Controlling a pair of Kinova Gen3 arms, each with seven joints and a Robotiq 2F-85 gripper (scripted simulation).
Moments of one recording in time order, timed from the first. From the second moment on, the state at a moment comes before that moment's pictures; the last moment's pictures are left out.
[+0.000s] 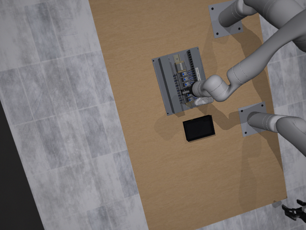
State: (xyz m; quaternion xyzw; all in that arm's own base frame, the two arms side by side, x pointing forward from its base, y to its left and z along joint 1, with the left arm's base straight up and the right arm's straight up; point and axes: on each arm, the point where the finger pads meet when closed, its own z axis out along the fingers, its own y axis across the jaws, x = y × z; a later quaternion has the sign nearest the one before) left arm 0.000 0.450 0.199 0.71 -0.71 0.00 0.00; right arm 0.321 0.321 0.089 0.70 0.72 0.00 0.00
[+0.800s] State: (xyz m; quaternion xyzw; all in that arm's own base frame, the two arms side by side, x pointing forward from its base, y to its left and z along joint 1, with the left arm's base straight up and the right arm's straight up) left arm 0.000 0.450 0.199 0.71 -0.71 0.00 0.00; right arm 0.321 0.321 0.072 0.70 0.72 0.00 0.00
